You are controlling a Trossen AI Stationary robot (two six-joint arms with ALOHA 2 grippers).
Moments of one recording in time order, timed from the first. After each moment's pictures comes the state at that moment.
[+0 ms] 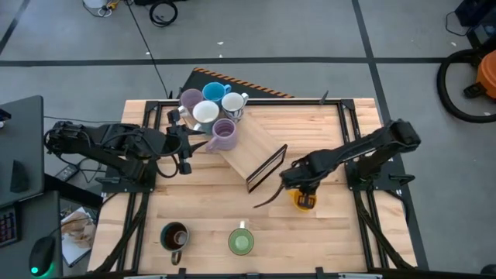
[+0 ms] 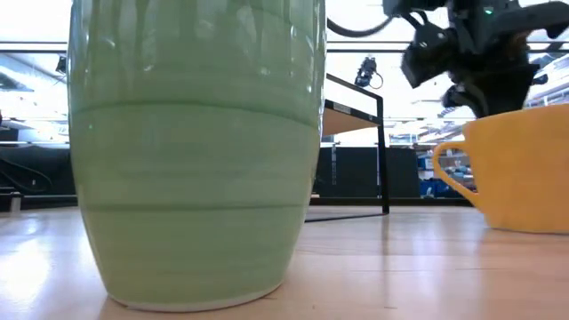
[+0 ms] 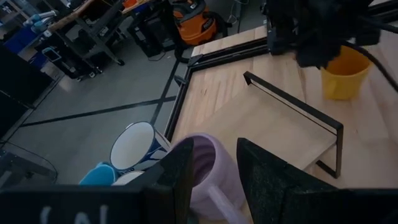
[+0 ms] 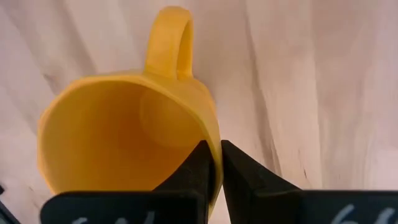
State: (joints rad) left arm -0.23 1.04 1.26 -0.69 -0.63 0.17; right arm 0.23 1.56 1.11 -1.11 -0.09 0.54
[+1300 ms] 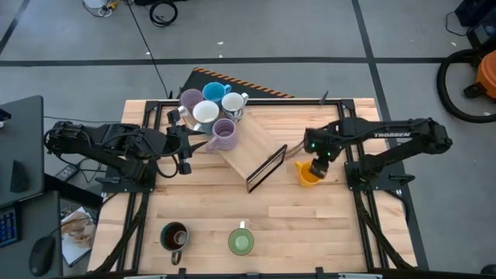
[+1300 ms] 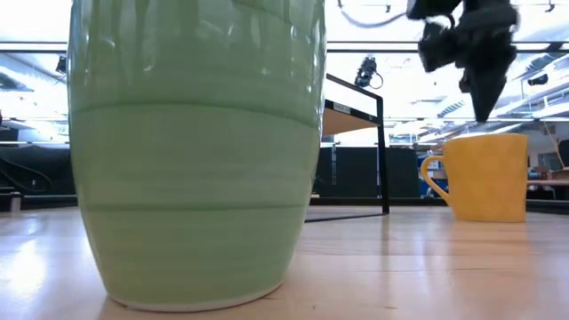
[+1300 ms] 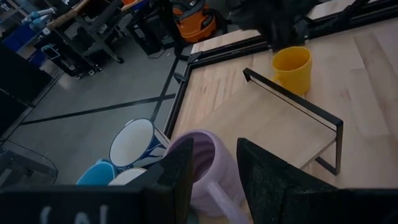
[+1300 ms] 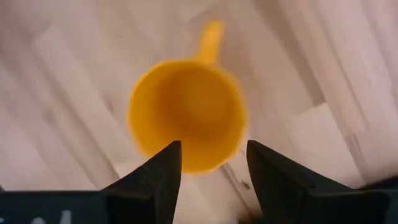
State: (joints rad) left arm -0.23 1.04 1.26 -0.71 -0.63 0.17; right arm -0.10 1.18 1.00 -1.22 -0.10 0.48
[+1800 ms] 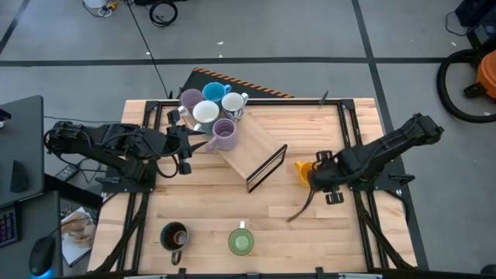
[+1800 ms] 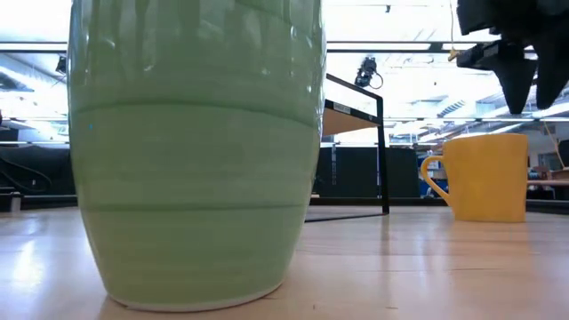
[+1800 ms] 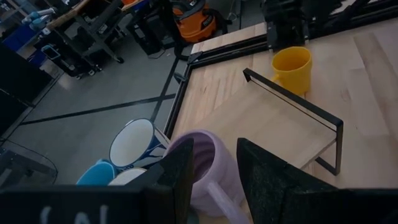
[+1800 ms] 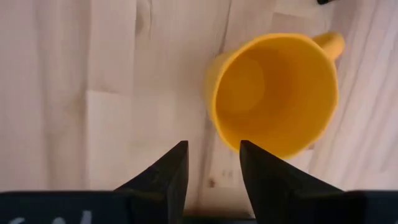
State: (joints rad) left arm -0.23 1.04 1.26 -0.71 -0.63 0.17; right arm 0.38 1.26 1.01 -1.25 0.12 0.27
